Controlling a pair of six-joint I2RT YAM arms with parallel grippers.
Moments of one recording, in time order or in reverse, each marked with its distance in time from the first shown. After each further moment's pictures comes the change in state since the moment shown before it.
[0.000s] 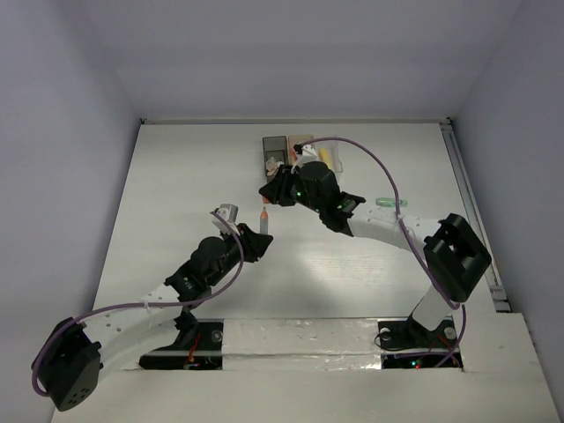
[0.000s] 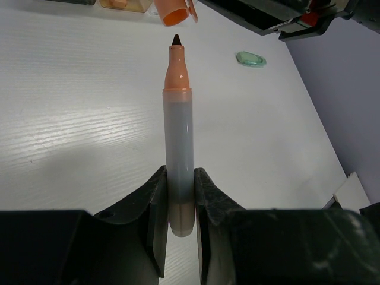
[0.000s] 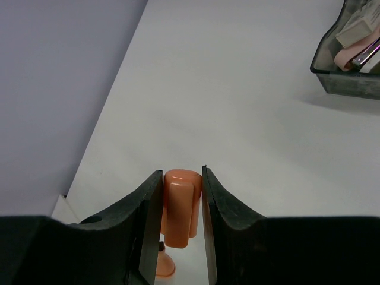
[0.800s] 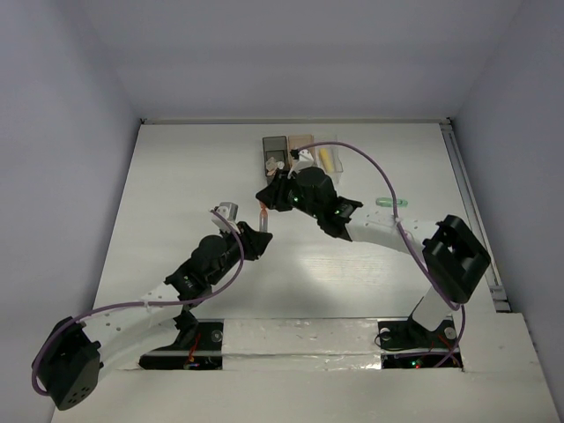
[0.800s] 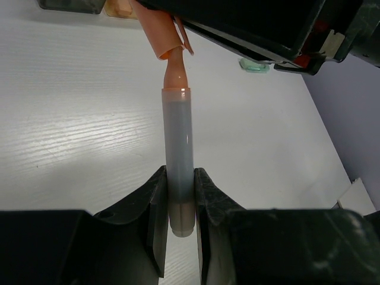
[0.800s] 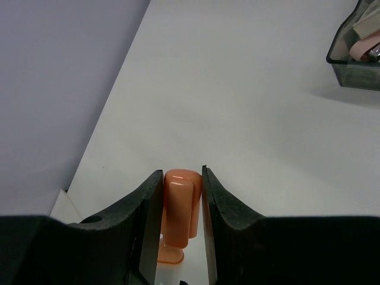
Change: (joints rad) left arm 0.000 0.006 0.021 -0.006 -0.025 0.011; right arm 0.034 0.002 -0.016 0.021 0.016 -0.001
